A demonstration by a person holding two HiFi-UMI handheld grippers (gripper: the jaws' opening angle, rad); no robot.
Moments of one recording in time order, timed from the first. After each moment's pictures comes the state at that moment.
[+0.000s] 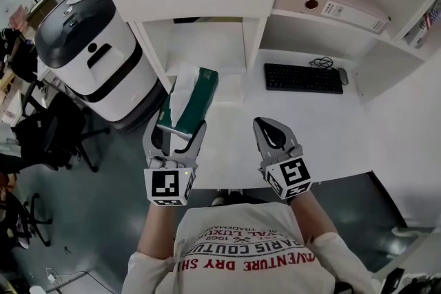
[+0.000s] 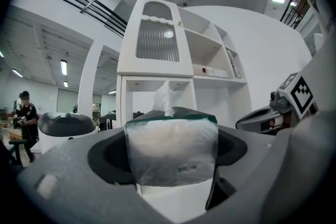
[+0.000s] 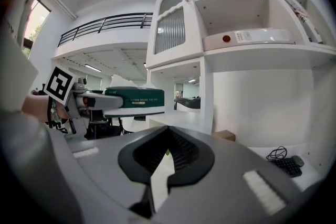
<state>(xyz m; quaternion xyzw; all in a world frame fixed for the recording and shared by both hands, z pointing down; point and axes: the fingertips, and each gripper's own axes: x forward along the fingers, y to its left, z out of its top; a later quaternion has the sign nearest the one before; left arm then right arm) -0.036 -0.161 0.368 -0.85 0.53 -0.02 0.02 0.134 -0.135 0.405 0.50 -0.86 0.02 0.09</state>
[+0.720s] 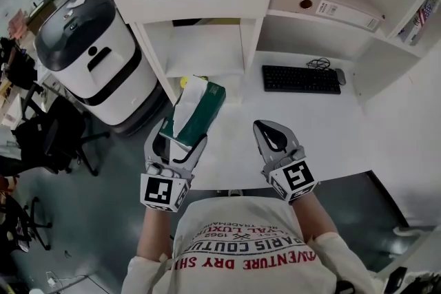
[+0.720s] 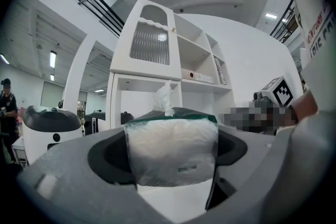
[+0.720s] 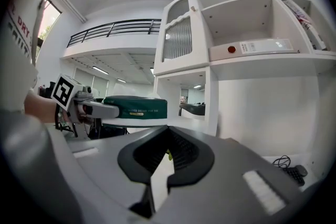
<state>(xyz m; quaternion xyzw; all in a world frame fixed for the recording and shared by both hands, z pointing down) -0.028 -0.134 0.379 -0.89 0.46 0.00 0.02 0.131 -0.118 0.389 0.48 -0.88 -0.02 0.07</state>
